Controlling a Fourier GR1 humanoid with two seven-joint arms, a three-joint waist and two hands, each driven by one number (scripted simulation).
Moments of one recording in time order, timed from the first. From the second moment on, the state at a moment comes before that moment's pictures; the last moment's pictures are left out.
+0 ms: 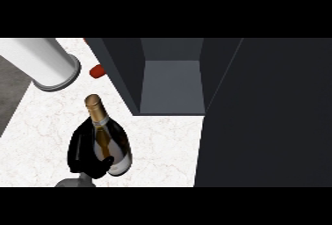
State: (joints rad) left arm -0.02 0.00 -0.02 -1.35 0.32 -0.12 -0.45; right arm 0.15 -0.22 0.36 -2.51 -0.06 -0.04 0.43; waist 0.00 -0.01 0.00
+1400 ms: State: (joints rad) left arm -0.45 0.00 -0.38 -1.29 0.40 0.58 -0.18; right arm 0.15 -0.20 0.31 -2.51 -0.08 0.00 0.42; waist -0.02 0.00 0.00
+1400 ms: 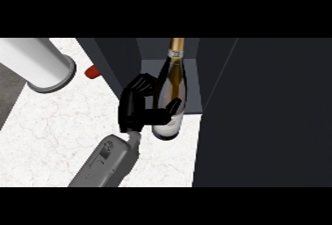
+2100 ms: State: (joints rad) left arm -0.52 0.00 -0.44 -0.97 0.64 0.57 -0.46; right arm 0.19 -0.19 0.30 -2.51 -0.09 0.04 0.40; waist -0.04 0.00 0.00
